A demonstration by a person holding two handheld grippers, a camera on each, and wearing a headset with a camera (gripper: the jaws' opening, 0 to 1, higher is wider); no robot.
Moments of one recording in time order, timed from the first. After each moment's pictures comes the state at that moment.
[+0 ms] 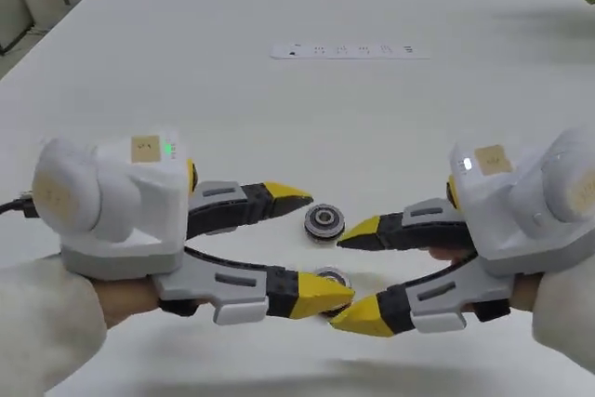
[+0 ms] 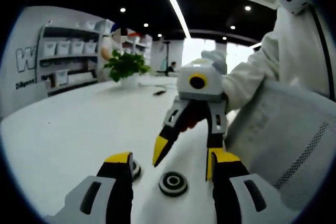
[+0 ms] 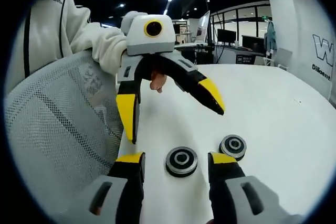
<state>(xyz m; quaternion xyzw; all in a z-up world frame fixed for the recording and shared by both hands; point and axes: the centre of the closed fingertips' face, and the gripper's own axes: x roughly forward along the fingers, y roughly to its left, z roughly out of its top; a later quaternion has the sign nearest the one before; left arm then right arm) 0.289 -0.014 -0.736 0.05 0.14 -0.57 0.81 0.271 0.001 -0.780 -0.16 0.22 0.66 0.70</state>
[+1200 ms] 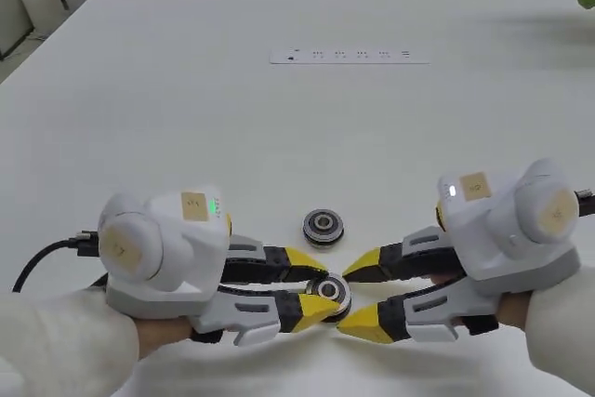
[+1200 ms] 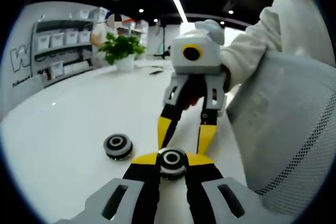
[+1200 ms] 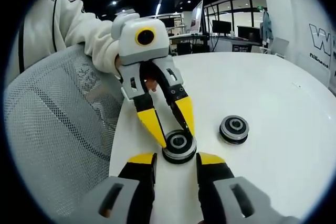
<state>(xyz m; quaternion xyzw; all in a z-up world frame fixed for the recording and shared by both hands) 0.283 -0.015 -0.789 0.10 0.19 -0.57 0.80 0.274 -0.011 -0.806 -0.16 0.26 0.65 0.70</state>
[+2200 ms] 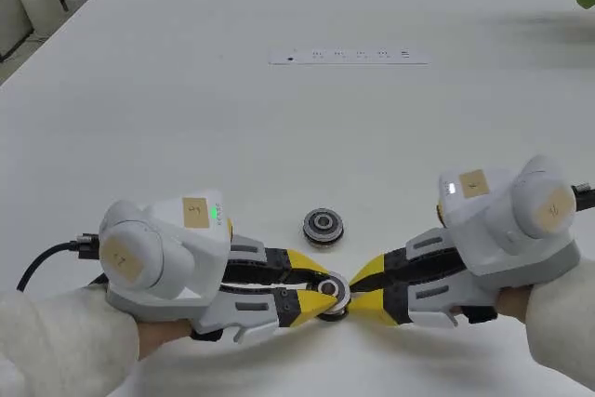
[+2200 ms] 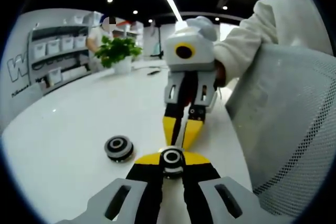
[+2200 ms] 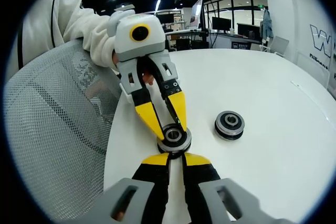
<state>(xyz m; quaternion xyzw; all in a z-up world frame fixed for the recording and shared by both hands) 0.284 -0.016 -0.792 0.12 0.17 -0.57 0.79 0.280 -0.018 -0.810 -0.18 0.26 0.64 0.70</state>
